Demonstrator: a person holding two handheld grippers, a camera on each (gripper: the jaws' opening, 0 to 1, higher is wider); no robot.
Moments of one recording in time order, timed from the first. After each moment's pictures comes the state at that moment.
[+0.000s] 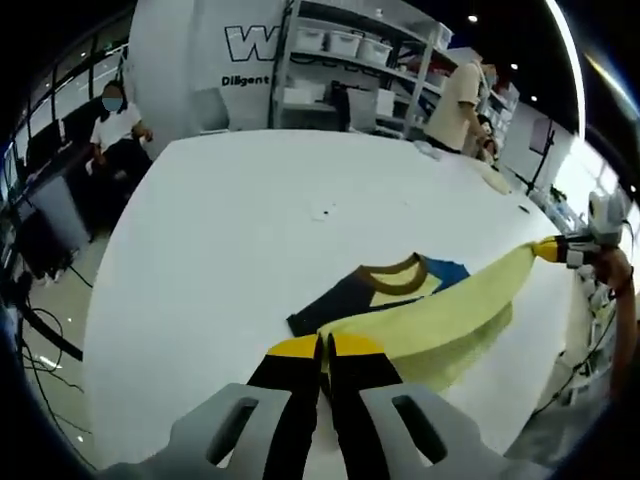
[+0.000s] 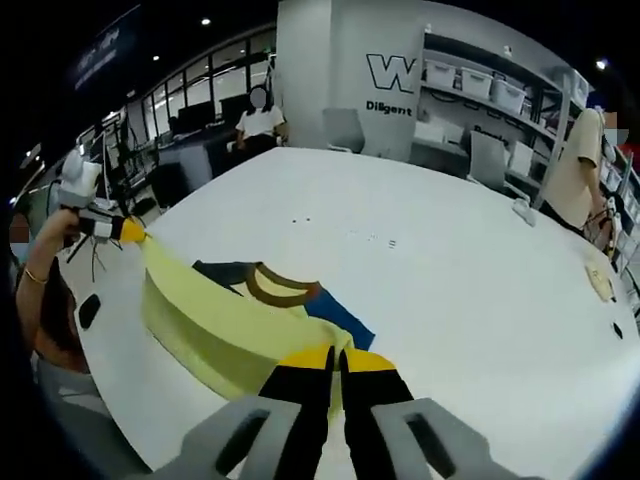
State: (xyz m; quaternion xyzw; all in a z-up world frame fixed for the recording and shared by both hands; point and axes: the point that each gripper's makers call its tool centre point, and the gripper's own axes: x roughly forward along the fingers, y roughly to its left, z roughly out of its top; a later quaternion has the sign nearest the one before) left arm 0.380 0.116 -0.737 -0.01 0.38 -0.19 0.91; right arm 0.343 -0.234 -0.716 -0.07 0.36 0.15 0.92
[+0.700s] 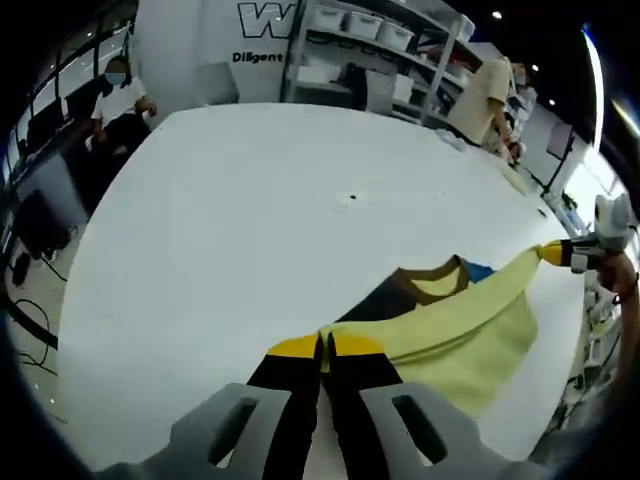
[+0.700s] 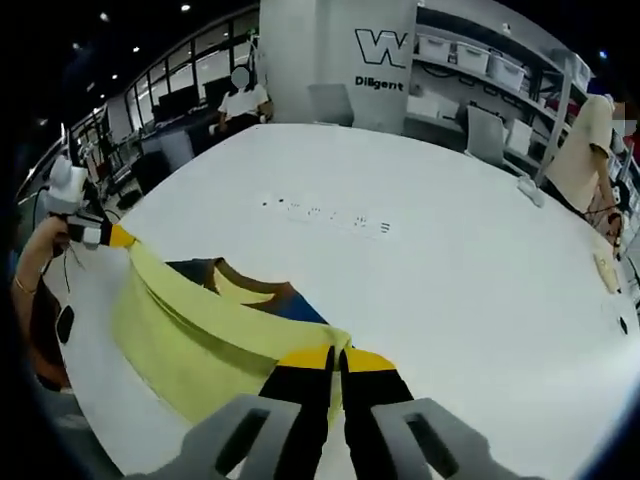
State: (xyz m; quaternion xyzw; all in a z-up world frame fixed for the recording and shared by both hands) left arm 0.431 0.115 -0.809 -0.03 0.43 -0.17 0.89; right arm 0.403 -0.238 -0.778 -0.07 0.41 0.13 0.90
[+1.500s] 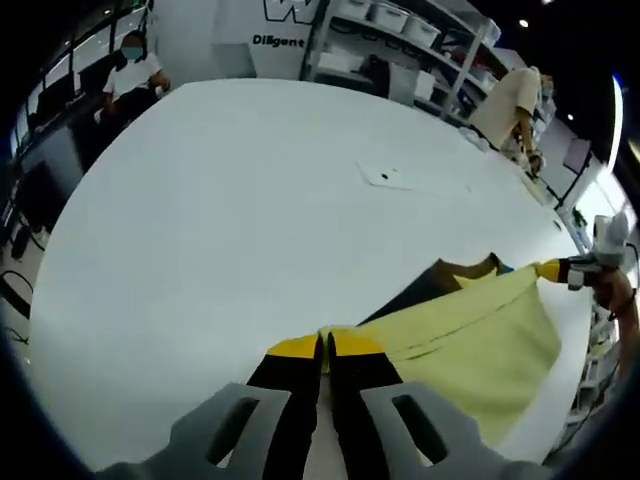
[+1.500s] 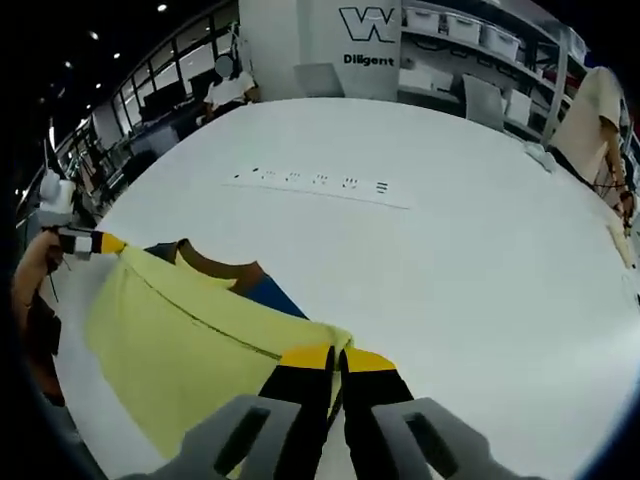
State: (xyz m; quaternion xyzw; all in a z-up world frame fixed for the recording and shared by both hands) left arm 0.451 0.119 -0.854 -0.06 0.44 -0.14 0.88; right arm 0.421 -0.245 -0.846 -0.04 0.44 0.12 0.89
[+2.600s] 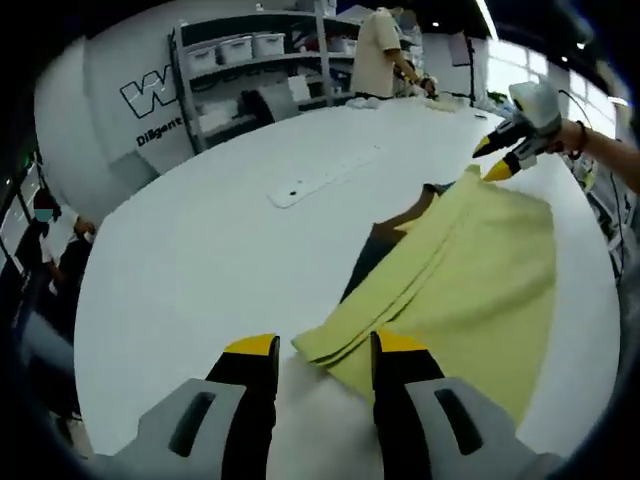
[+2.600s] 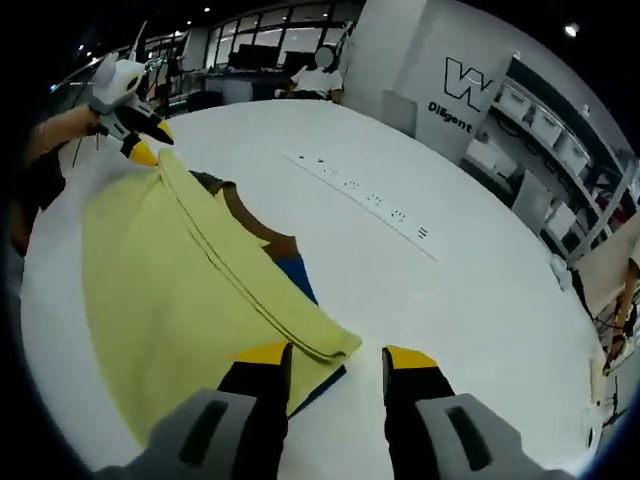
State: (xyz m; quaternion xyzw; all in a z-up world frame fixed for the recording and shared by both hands) left arm 0.431 0.095 -0.837 0.20 0.32 -0.33 0.87; right arm 0.399 -0.229 -0.833 -0.26 0.35 0.24 0.87
